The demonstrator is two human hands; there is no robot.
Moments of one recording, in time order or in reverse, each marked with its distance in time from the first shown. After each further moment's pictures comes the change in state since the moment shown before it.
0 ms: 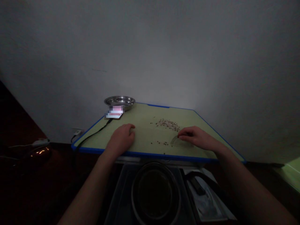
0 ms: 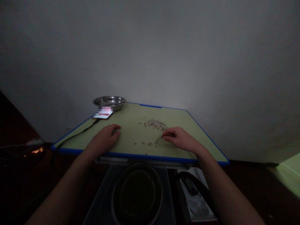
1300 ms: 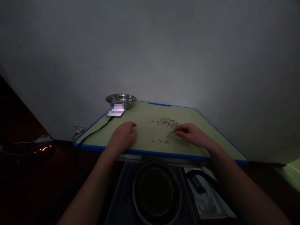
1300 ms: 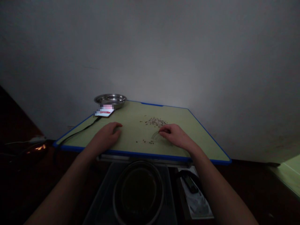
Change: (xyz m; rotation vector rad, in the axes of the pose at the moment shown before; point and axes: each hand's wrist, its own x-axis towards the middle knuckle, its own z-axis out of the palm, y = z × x) left_hand -0.001 0.001 0.000 0.003 0.009 0.015; right_hand 0.017 -0.006 0.014 -0.038 0.107 0.006
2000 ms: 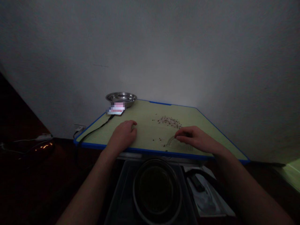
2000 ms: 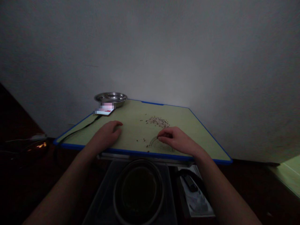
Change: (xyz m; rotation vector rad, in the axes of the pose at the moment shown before) left_hand 0.000 0.000 0.001 0.000 -0.010 -0.011; right_hand -0.020 -0.016 -0.003 0.151 -0.116 -0.020
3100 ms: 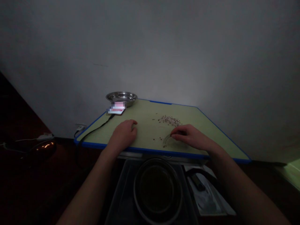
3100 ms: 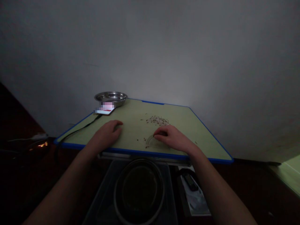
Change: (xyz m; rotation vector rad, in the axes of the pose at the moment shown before) left_hand -0.001 0.000 0.000 -0.001 0.013 0.008; right_hand 0.015 -0.001 0.008 -0.063 -0.002 -0.029
